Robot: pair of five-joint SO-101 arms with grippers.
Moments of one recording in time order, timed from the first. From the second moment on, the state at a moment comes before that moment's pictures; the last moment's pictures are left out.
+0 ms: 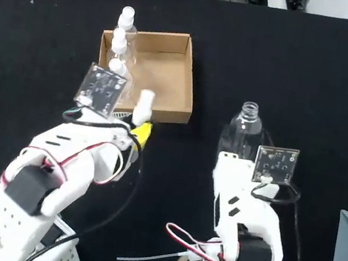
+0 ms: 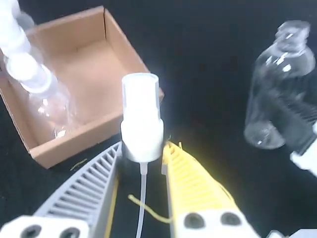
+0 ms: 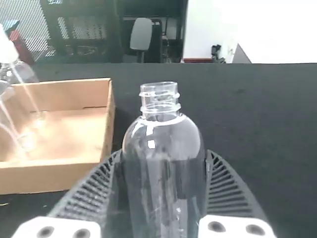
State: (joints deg) left arm 25.3 -67.5 45.3 61.1 6.9; right arm -1.6 -103.0 82.5 48.6 -1.0
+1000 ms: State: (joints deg) left arm 18.5 -87.5 53.4 42.2 15.3; right arm -20.3 -103.0 86.4 48.6 -1.0
